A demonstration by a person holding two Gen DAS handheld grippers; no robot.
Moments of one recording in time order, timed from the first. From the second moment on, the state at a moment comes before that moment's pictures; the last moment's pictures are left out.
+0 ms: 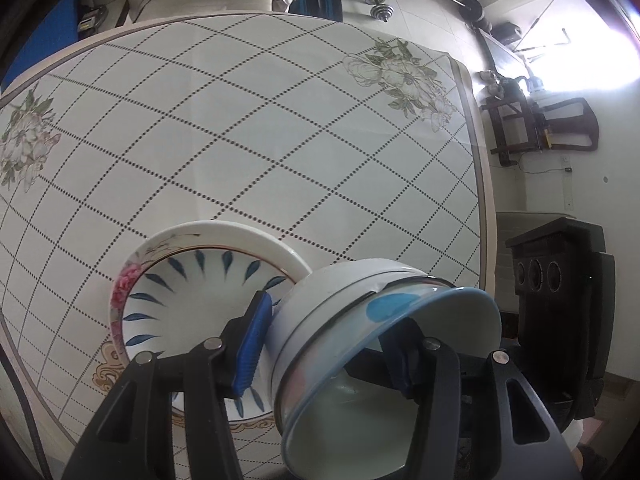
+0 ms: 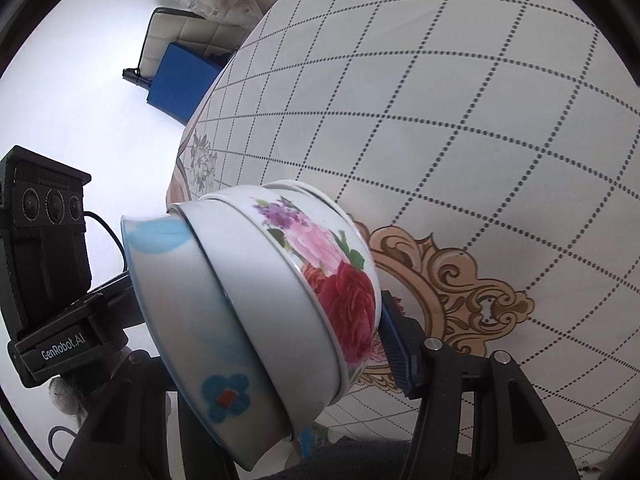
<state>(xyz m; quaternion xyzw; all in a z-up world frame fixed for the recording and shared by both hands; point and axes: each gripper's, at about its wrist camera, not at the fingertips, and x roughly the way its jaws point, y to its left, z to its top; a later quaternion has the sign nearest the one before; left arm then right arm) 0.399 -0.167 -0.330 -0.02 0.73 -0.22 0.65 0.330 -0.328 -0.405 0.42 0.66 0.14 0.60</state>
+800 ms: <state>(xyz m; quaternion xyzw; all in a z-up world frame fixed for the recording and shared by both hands) 0.411 -0.066 -0.383 -0.08 0.75 -0.17 0.64 0.357 -0.215 -0.450 0.37 0.71 0.19 0.57</state>
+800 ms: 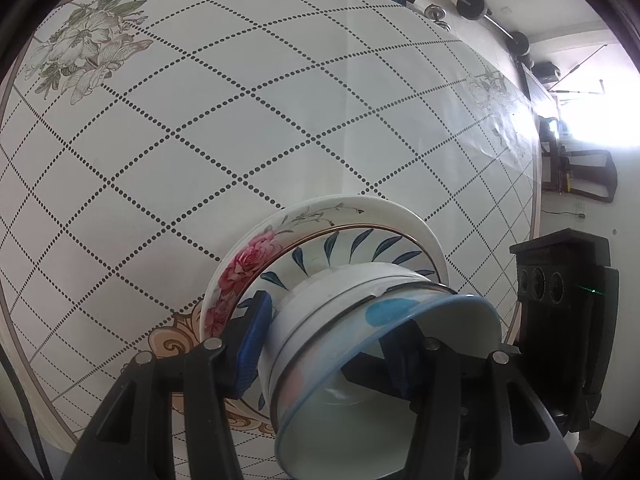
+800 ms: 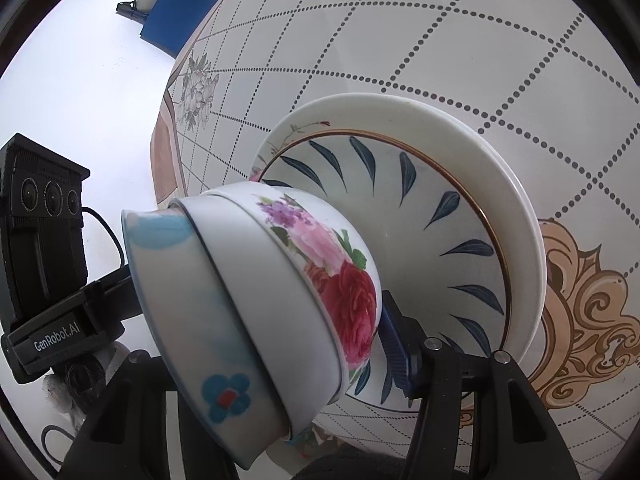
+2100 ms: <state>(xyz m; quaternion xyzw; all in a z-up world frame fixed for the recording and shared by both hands) 0.390 -0.069 -0.383 -0.07 0.75 -0.15 0.65 0.350 -0.220 -0.436 0.31 0.73 0.15 0.59</state>
